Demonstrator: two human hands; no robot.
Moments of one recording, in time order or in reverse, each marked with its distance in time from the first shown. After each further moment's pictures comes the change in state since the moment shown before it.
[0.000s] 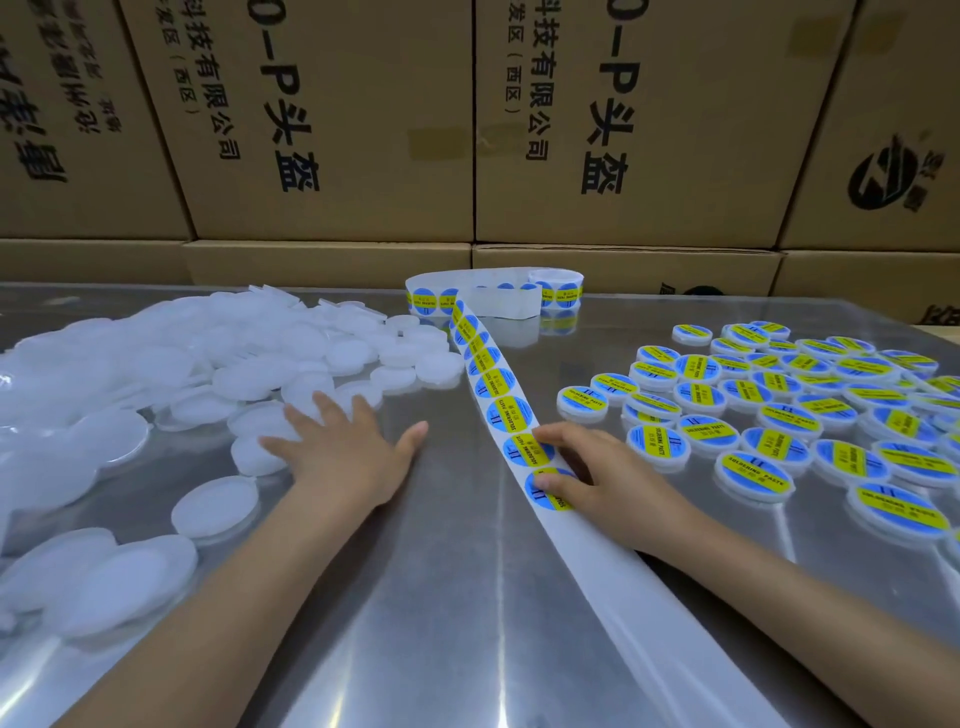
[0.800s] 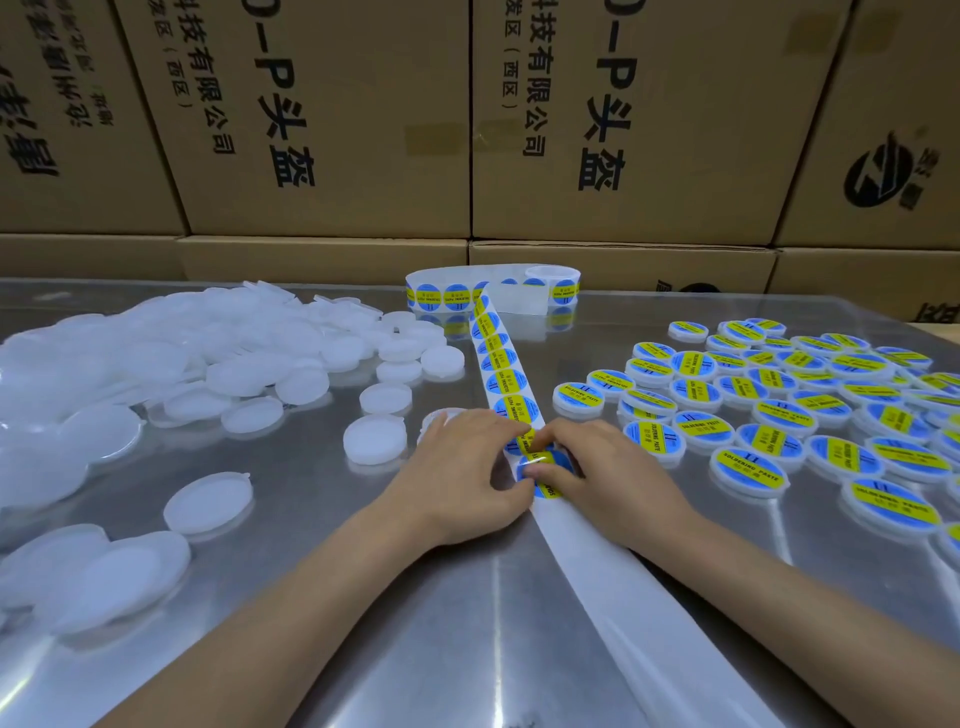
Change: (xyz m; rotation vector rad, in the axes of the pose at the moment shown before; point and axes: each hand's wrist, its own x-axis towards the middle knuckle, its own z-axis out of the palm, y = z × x) left_hand -0.038 0.049 0.011 -0.407 0.175 0.853; right_hand -0.002 -0.009 0.000 -0.163 0.106 -0.018
